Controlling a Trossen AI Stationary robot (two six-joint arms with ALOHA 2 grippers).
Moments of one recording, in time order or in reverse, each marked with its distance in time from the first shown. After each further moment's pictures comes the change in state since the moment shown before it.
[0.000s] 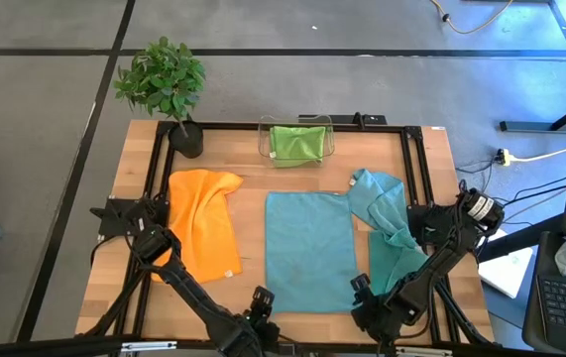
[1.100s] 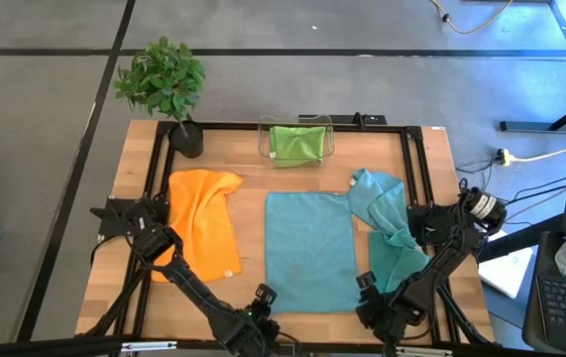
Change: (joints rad) left arm 0.027 -0.002 -0.109 0.120 0.003 0.107; right arm 0.025 -0.020 -0.012 -0.071 0.013 0.063
